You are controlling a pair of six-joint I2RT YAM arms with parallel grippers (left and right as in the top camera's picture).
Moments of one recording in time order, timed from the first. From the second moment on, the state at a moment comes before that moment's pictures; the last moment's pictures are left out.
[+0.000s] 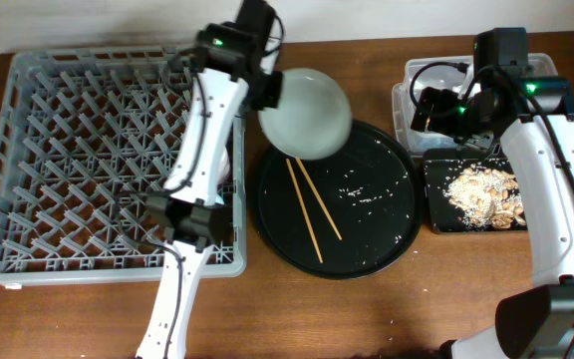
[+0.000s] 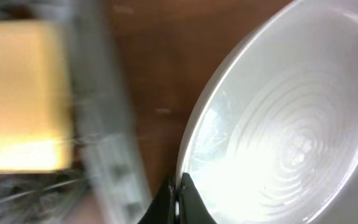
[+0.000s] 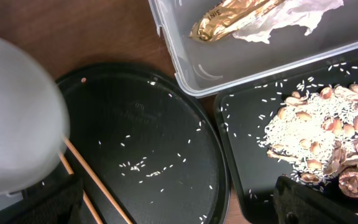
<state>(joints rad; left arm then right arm) -0.35 2.68 3.12 -1.66 0.01 -0.12 -0.03 1.69 1.70 -1.15 -0.08 0.33</state>
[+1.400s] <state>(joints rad) -0.19 2.44 2.65 -1.36 -0.42 -0.25 -0.03 1.69 1.70 -1.15 -0.08 0.33</state>
